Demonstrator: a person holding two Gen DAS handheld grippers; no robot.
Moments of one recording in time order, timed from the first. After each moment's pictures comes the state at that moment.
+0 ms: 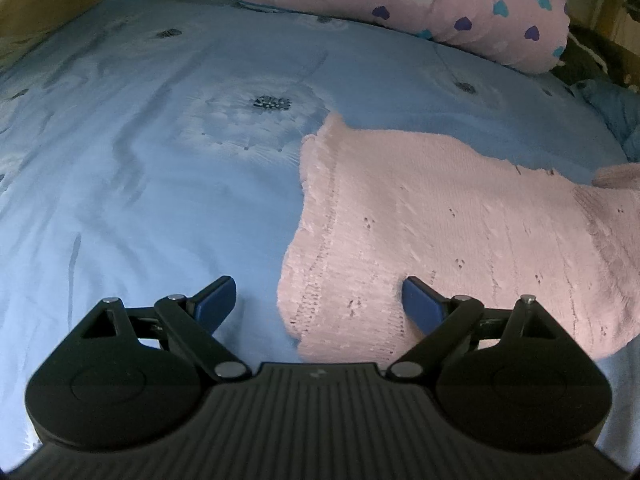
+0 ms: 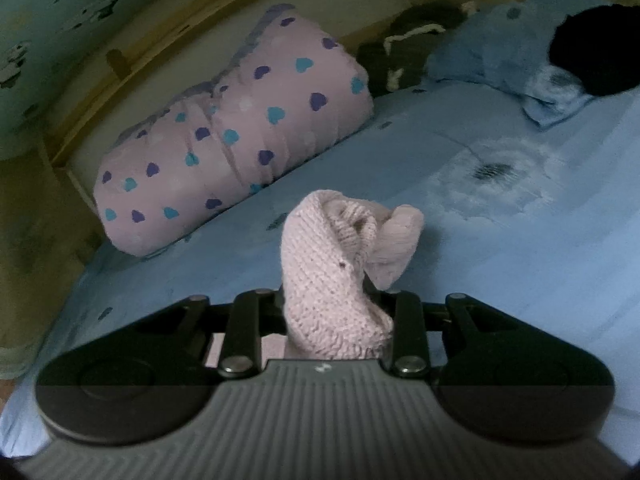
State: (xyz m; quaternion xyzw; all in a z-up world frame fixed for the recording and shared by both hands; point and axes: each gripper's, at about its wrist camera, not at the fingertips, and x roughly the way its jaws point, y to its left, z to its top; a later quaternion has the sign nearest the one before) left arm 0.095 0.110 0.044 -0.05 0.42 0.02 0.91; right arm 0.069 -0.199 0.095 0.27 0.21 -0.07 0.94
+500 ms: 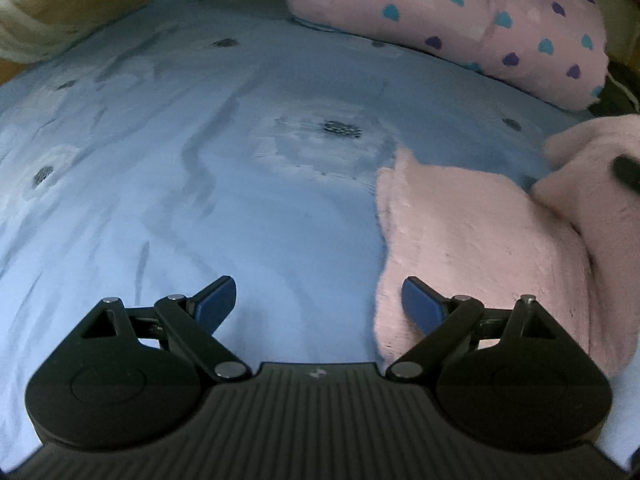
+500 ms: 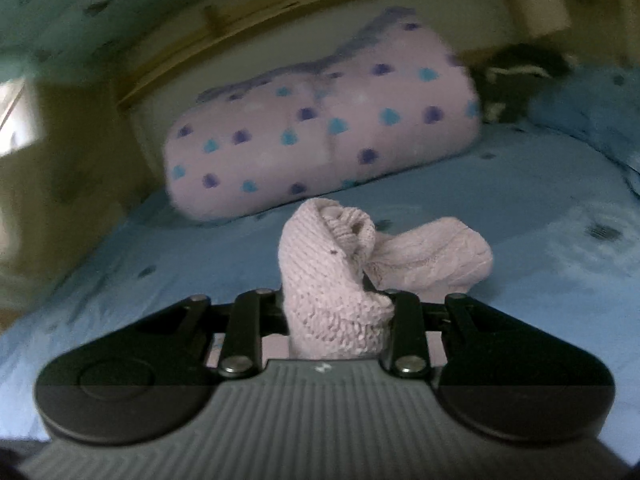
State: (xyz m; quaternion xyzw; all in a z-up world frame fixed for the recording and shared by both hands) left arm 0.085 0.157 0.061 -0.08 0.40 0.08 0.91; right arm 0.113 -0.087 0.132 0.15 0.20 0.03 0.97
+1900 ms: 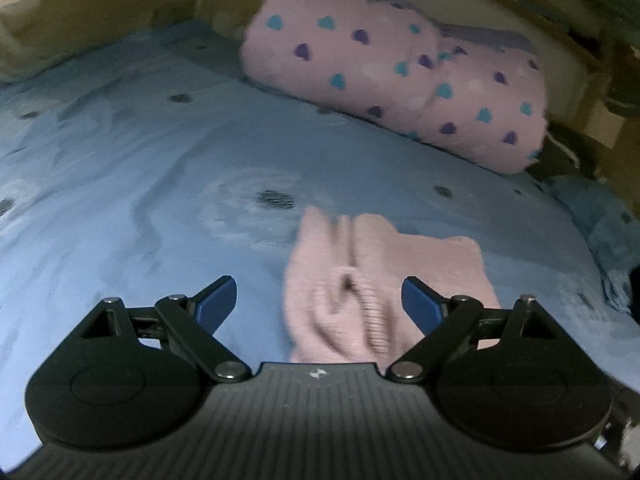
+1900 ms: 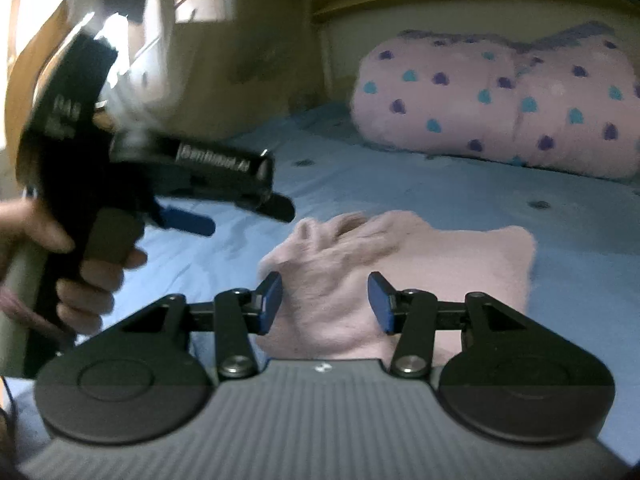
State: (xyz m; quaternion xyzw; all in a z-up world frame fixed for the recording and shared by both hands) left arm 0.066 0.140 0.094 -0.12 0.29 0.00 0.95; right arm 0.042 -0.031 0.110 0.02 0.21 0.26 0.94
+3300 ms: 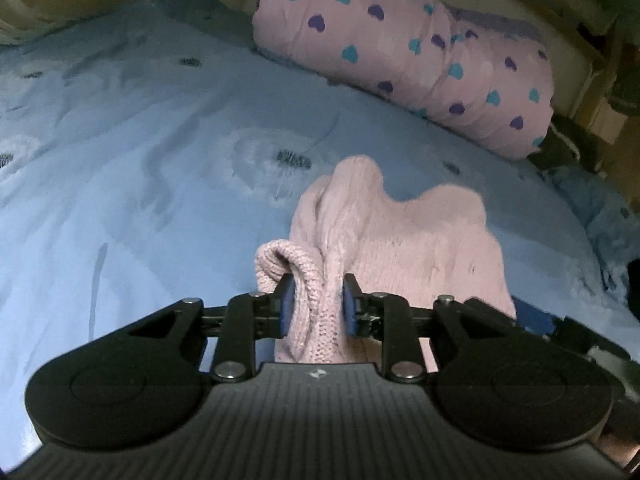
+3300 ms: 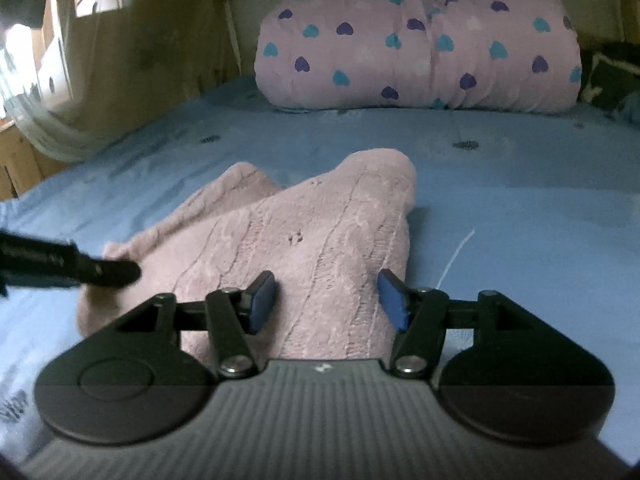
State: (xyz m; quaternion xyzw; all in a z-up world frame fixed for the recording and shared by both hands) left arm 0.064 0.166 0.063 -0.15 0.32 -0.01 0.93; right arm 0.093 -0.046 0.072 0.04 0.28 0.15 0.95
